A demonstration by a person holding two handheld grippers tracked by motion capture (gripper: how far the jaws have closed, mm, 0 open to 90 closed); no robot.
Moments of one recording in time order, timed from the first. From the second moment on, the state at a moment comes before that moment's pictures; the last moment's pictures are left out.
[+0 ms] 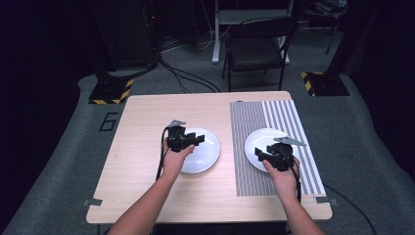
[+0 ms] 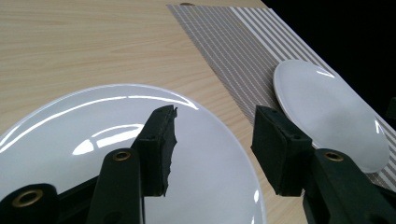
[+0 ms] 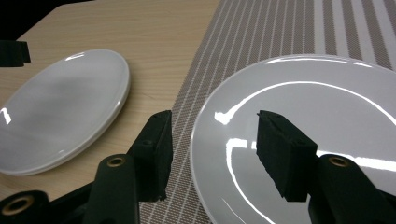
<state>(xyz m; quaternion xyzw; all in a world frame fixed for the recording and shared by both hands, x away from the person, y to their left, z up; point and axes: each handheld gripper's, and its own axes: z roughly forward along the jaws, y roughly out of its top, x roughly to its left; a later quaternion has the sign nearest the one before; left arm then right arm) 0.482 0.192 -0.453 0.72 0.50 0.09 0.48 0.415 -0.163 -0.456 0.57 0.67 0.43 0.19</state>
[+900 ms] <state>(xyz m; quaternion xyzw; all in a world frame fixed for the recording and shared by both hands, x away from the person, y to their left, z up) 0.450 0.282 -0.470 0.68 0.56 0.14 0.46 0.408 -0.120 -0.464 0.49 0.73 0.45 0.17</state>
